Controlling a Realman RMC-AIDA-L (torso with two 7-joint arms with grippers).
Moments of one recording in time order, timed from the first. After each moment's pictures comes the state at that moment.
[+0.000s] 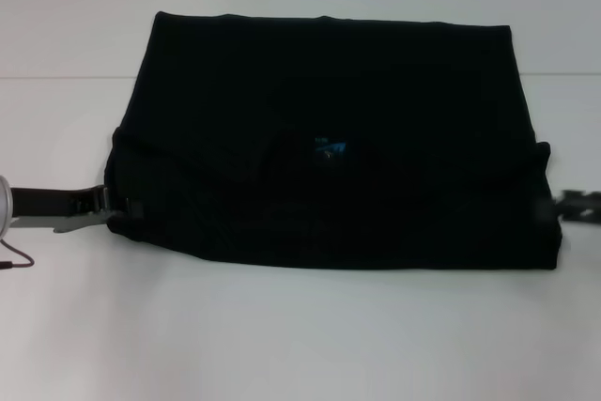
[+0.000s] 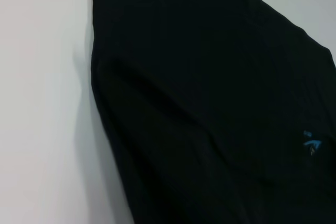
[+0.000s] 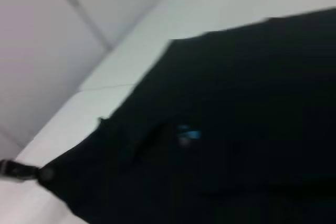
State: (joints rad) left arm -0.63 -1.93 0.64 0.53 2.28 1.23 -2.30; right arm 0.50 1.93 -0.55 -0.65 -2.12 -1.52 1.86
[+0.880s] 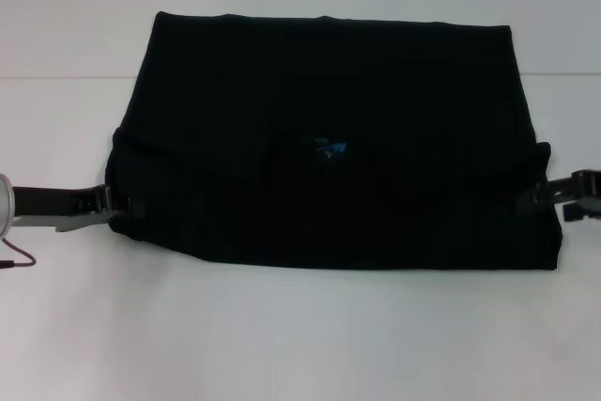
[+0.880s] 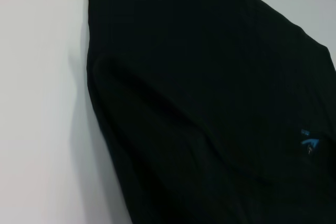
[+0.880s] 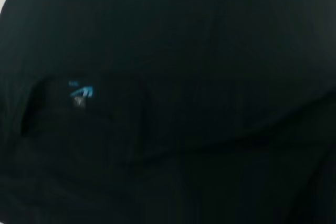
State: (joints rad) left arm -0.63 -1.93 0.65 0.53 2.28 1.23 -2.30; right arm 0.76 1.92 -0.60 -0.66 -2.60 -1.39 2.47
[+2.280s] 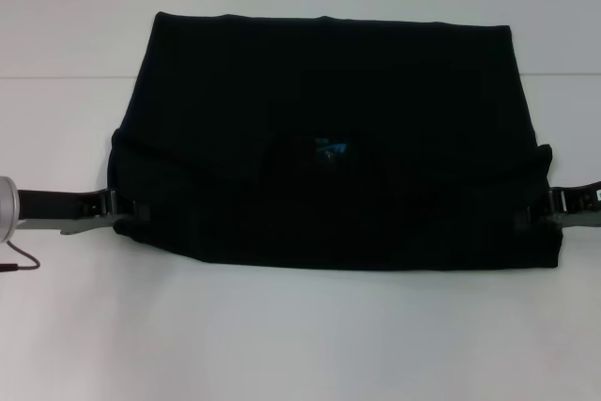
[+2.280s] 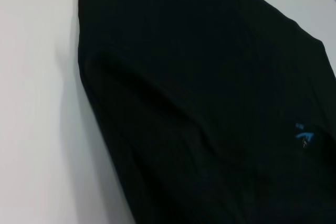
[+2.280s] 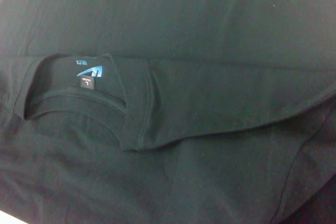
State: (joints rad) left arm -0.63 -1.94 0.65 0.53 2.28 1.24 -2.29; right arm 0.78 1.94 -0.62 -0.60 -2.61 -1.34 2.44
